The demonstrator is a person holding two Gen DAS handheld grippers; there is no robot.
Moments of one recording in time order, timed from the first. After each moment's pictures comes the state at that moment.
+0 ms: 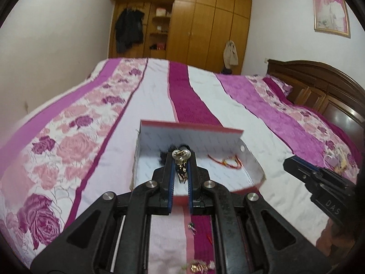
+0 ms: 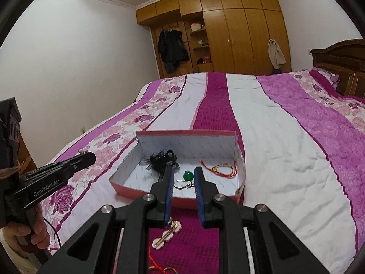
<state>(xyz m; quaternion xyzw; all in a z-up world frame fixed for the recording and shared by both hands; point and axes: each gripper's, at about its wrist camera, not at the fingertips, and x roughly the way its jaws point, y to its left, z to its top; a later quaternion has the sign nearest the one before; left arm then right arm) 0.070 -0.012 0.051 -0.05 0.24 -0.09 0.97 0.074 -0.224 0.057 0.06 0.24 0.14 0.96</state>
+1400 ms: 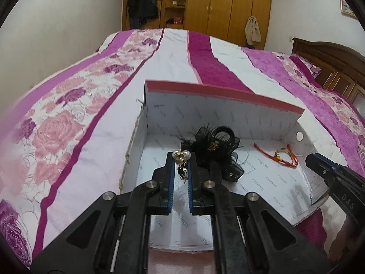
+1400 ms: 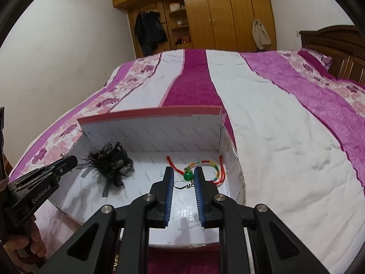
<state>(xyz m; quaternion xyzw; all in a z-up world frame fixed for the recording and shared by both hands) 0.179 -0.019 -0.030 -0.04 0.33 -0.03 0.94 0.194 -0.226 -0.022 0.06 0.32 0.08 0.94</state>
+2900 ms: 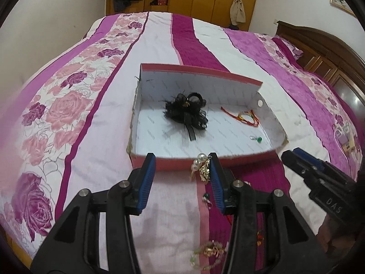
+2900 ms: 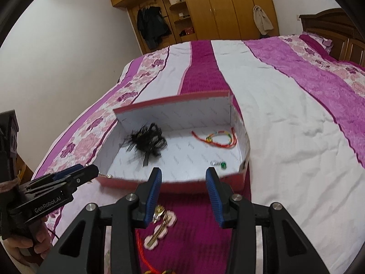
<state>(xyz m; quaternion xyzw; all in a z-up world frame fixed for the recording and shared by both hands) 0.102 -0.015 0.005 -0.04 0.39 -0.09 0.91 0.109 -0.213 0.008 0.10 0.35 0.11 0.92</state>
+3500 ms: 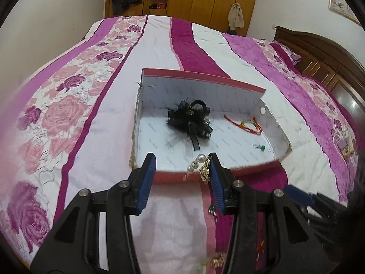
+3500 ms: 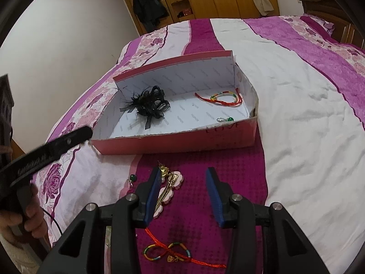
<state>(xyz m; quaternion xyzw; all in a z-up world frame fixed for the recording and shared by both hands) 0.126 -0.004 0.000 -0.05 0.38 -0.10 0.92 0.091 -0.204 -0.024 0.11 0.40 0.11 0.90</state>
